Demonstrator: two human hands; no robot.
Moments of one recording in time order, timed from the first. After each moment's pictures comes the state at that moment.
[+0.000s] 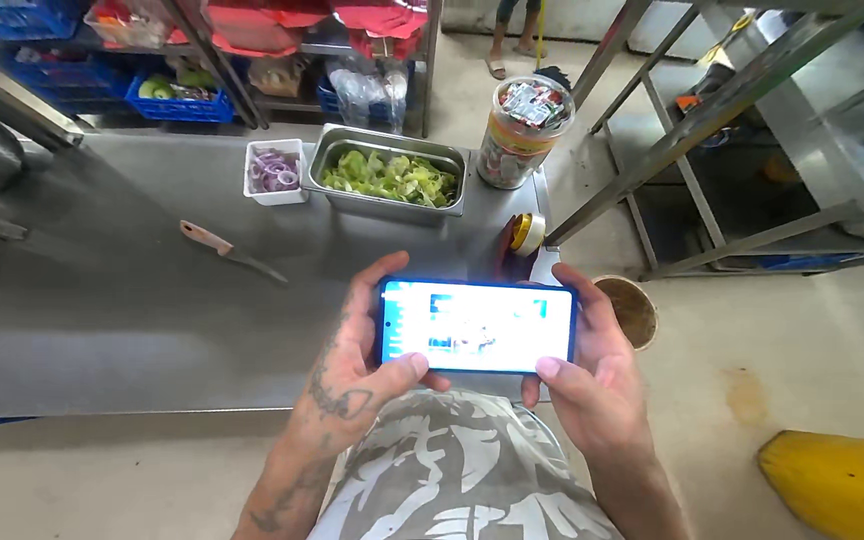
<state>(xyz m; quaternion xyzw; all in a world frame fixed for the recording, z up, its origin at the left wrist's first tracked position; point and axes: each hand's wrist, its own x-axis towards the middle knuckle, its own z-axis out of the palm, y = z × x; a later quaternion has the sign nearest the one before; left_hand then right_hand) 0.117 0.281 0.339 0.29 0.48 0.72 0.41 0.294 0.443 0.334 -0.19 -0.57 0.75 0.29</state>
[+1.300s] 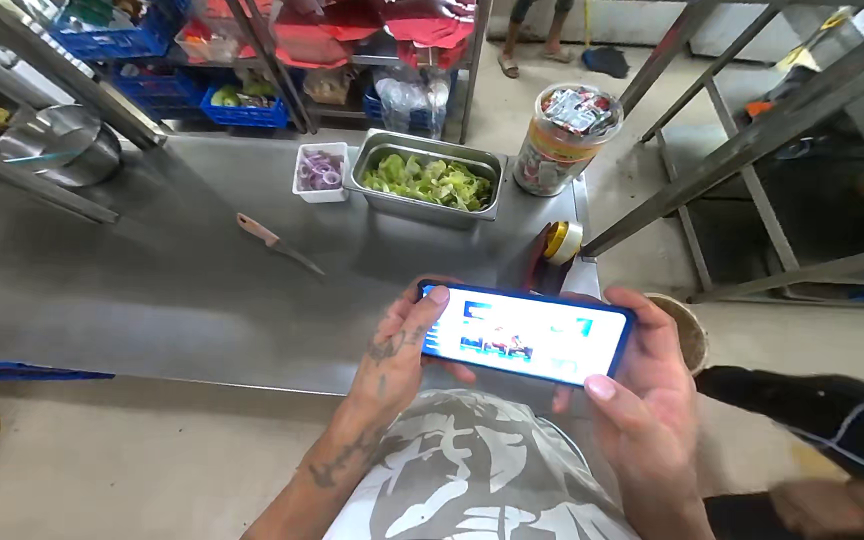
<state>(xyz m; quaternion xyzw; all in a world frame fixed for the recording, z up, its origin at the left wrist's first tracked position) 0.132 0.300 0.331 0.18 0.49 0.75 0.40 0.305 0.449 0.326 -0.13 -0.60 0.72 0.33</state>
